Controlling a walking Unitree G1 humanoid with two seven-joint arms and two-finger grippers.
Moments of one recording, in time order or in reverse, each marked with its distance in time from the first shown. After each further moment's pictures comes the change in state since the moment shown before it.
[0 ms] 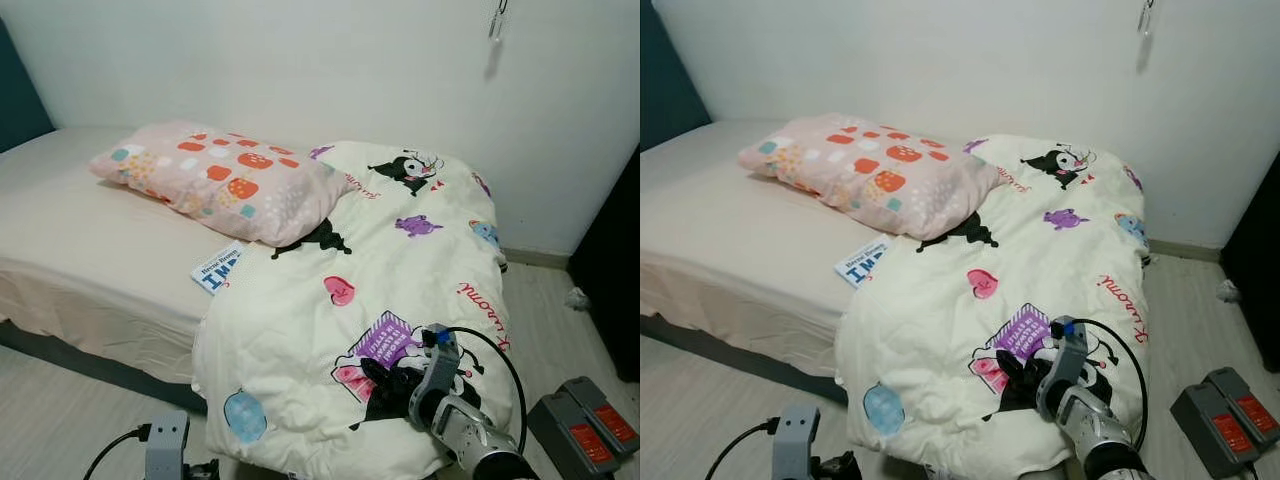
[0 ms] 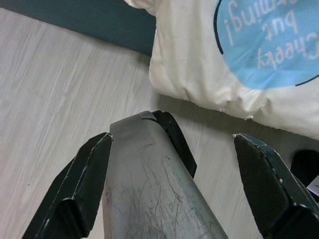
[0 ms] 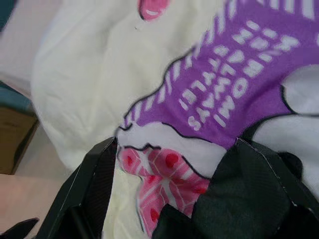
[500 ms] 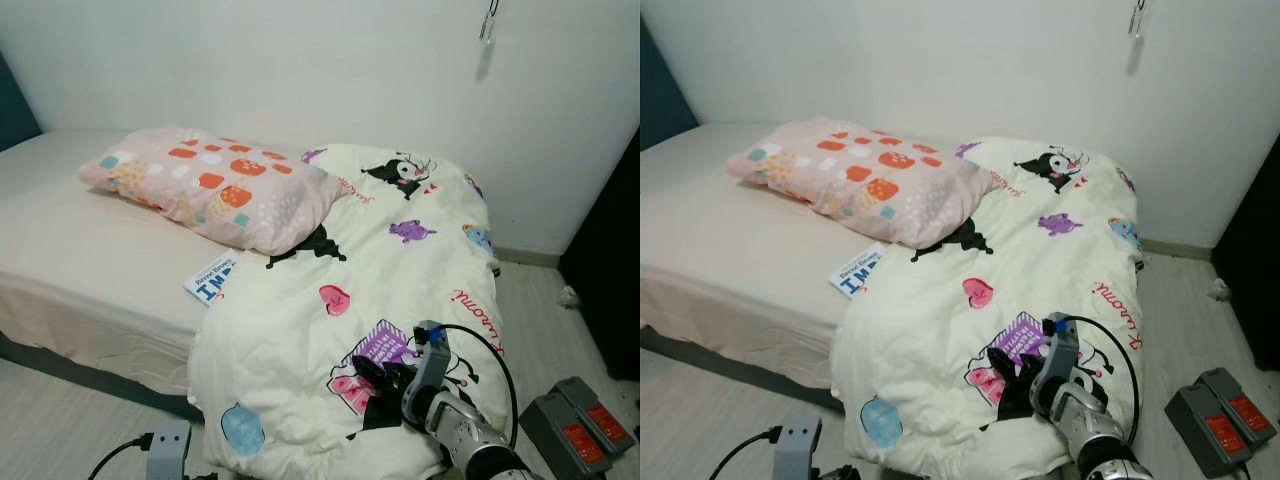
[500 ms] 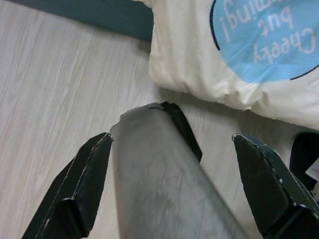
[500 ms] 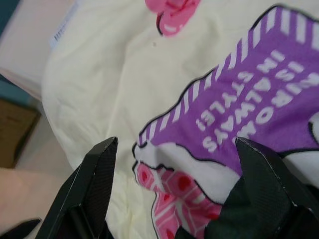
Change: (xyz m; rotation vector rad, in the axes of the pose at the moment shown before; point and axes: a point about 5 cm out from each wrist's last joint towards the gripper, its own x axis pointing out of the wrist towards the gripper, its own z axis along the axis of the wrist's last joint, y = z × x) left arm -0.003 0.000 -0.015 0.012 0.076 0.018; right arm 0.006 0.006 -0.008 -0.044 0.034 0.025
